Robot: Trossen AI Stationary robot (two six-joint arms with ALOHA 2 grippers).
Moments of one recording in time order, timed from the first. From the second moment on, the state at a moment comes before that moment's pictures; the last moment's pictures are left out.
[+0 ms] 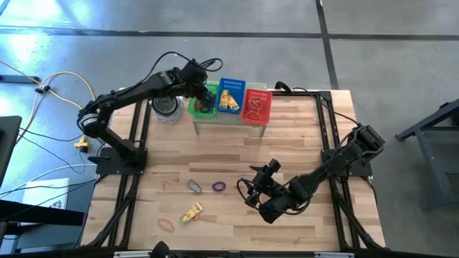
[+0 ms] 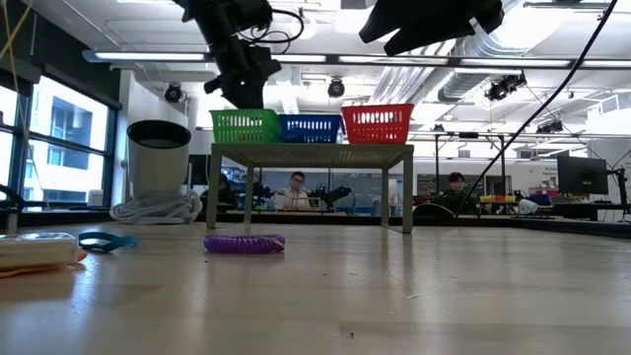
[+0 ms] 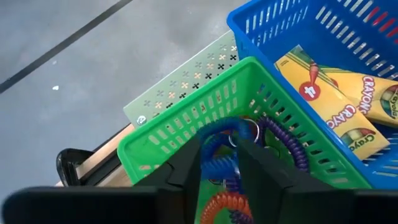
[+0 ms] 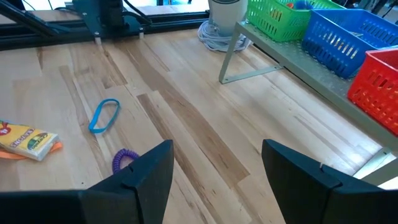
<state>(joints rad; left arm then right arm) 0.57 1.50 1.41 -0.73 -0.27 -0.19 0.59 1.73 1.24 -0.49 1.04 0.76</state>
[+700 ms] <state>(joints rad) 0.27 1.27 1.42 -0.99 -0.23 -0.32 0.59 1.73 1.24 -0.49 1.01 0.76</state>
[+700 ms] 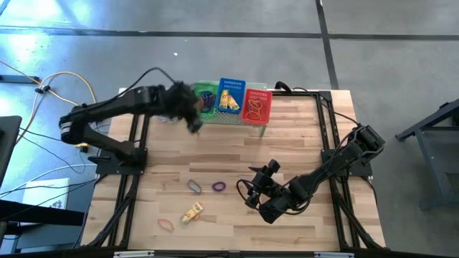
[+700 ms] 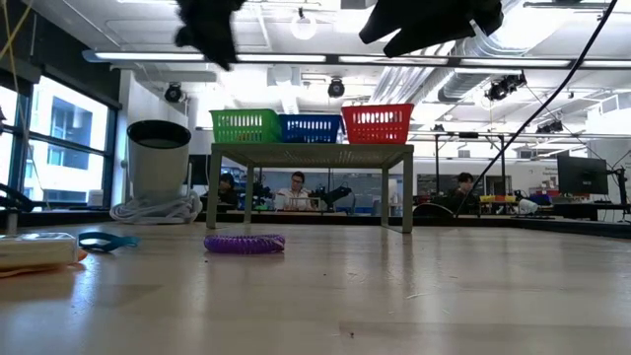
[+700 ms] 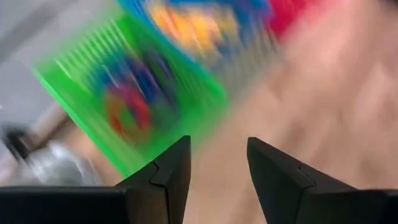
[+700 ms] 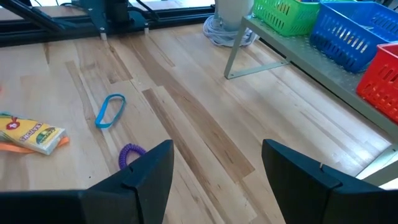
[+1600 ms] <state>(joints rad) -0.36 1.26 0.99 -0.99 -0.09 -0.38 0.56 1.80 1.24 -0.39 0.96 0.73</state>
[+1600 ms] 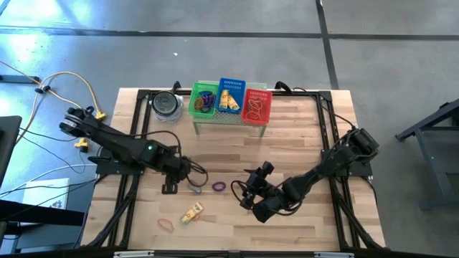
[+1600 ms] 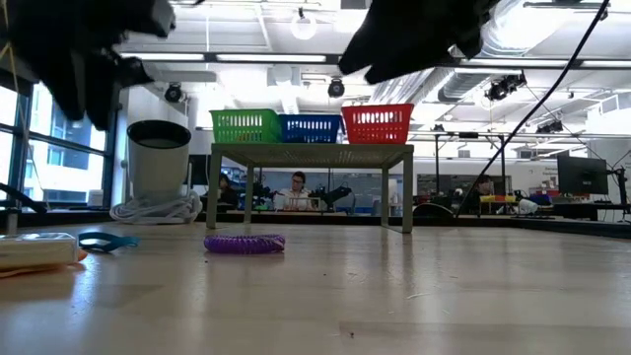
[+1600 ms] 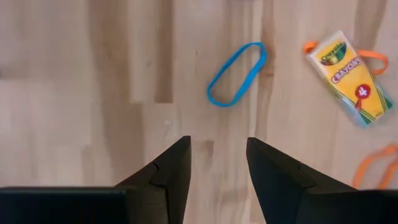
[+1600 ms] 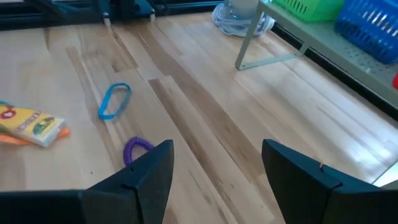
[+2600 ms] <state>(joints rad) -0.38 1.26 0.71 -0.54 -0.14 -0.32 0.56 1.81 1.24 -0.16 0.89 0.47</state>
